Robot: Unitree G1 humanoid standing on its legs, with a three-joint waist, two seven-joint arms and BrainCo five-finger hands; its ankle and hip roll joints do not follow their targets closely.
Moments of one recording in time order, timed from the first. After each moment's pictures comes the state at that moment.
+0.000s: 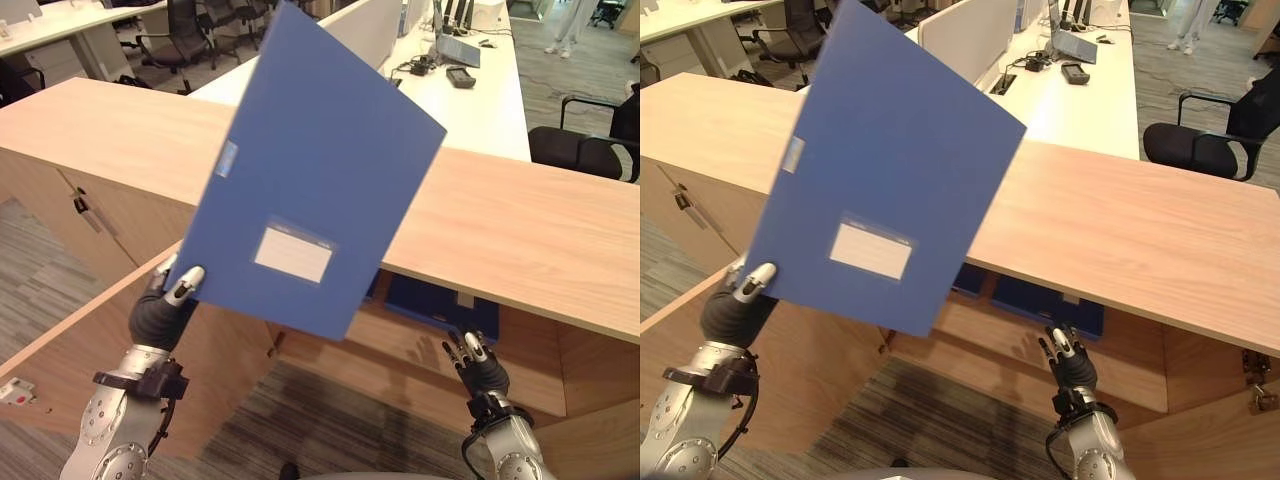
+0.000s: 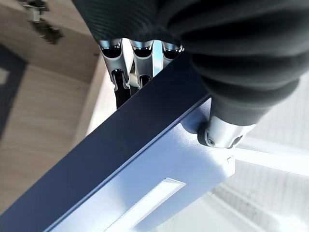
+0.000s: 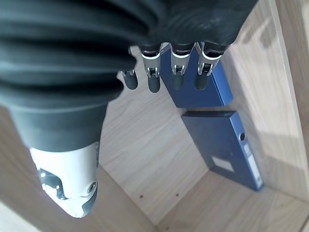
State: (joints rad) left arm 0.36 0.59 0.08 -0.42 -0.89 -0.12 -0.22; right arm 0.24 -0.26 -0.01 0.27 0.92 -0.12 0.16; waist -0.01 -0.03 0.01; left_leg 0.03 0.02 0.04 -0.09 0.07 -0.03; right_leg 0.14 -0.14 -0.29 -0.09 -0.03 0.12
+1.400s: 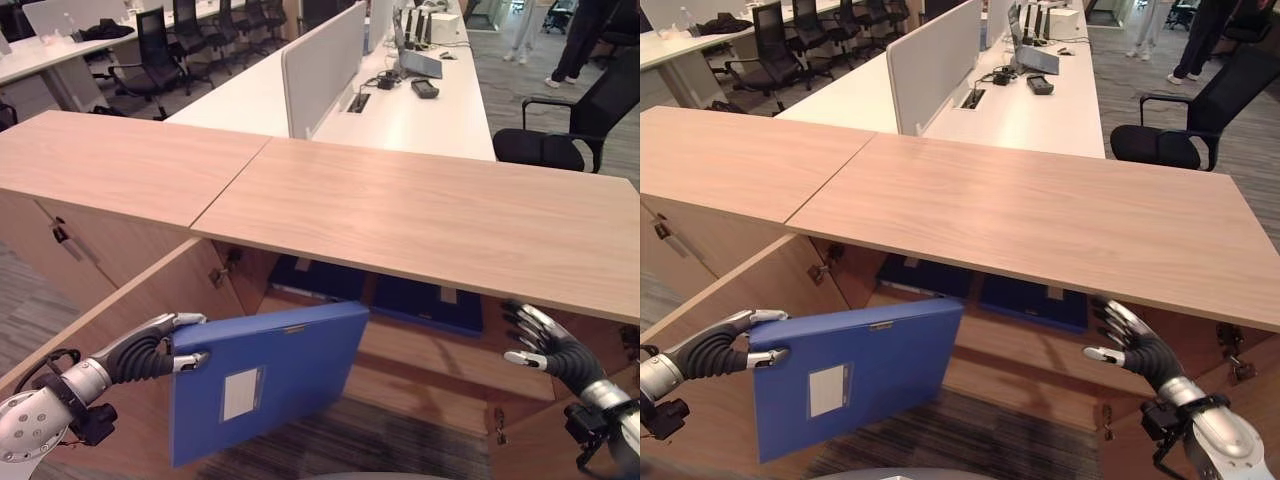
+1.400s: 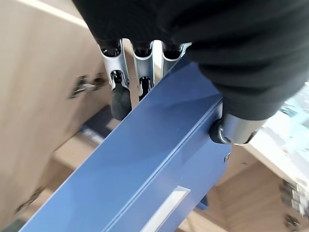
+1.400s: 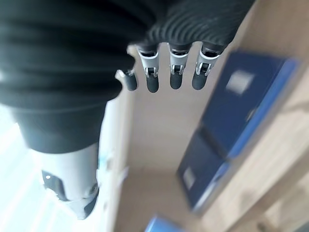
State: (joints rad) left arm 0.57 0.97 0.32 -0.42 -0.11 -0.21 -0.44; right arm 0.46 -0.73 -0.28 -0.37 0.49 0.00 0.41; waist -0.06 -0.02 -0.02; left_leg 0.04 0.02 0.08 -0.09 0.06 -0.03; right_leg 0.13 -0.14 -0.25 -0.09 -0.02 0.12
